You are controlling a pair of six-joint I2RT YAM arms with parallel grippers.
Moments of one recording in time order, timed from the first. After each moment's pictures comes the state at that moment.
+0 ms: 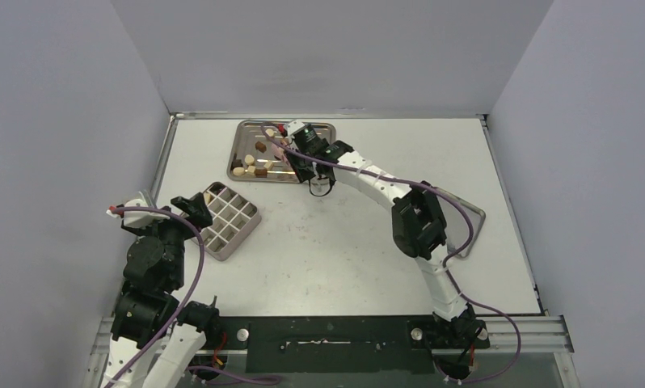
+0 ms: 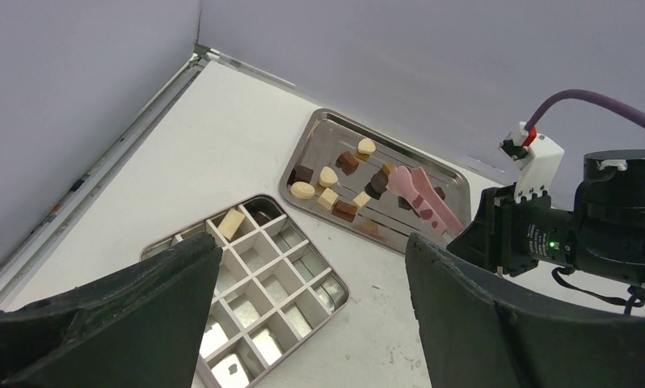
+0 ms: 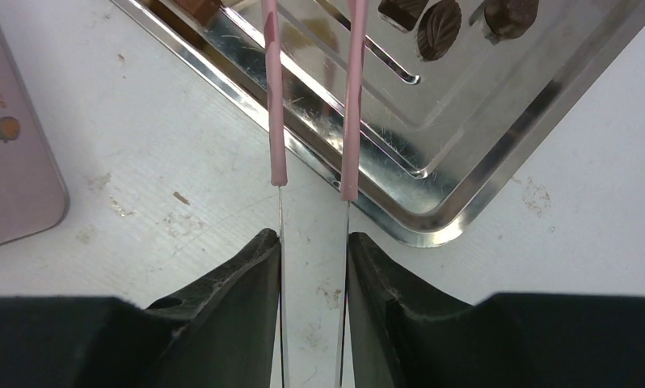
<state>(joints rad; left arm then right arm) -0.31 0.34 0.74 -0.42 -0.51 -0.38 0.74 2.25 2.00 -0.58 0.09 0.03</state>
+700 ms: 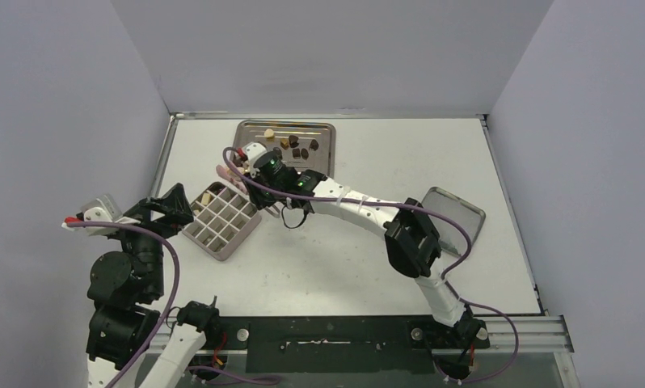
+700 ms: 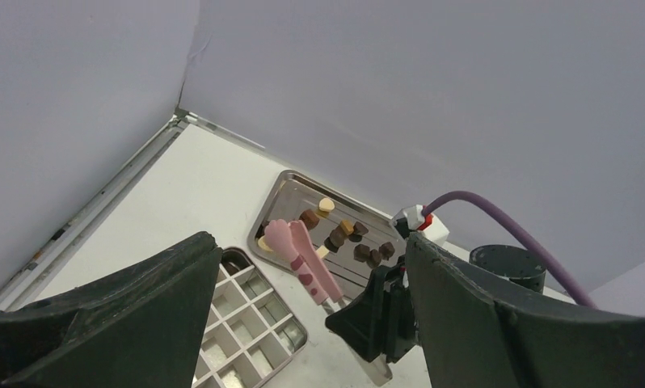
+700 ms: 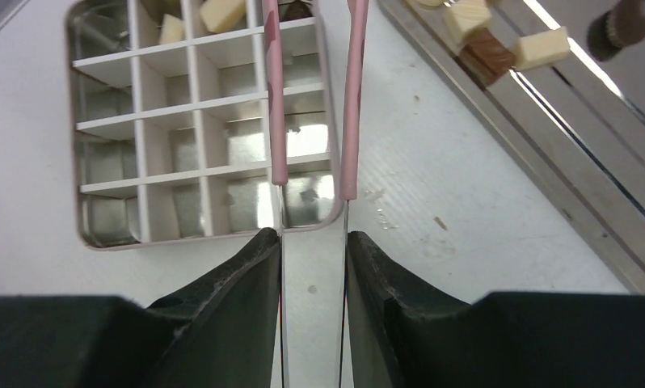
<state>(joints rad) -0.31 0.35 0.94 -0.46 -0.52 -0.40 0.96 2.17 1.91 -0.39 0.04 0.18</state>
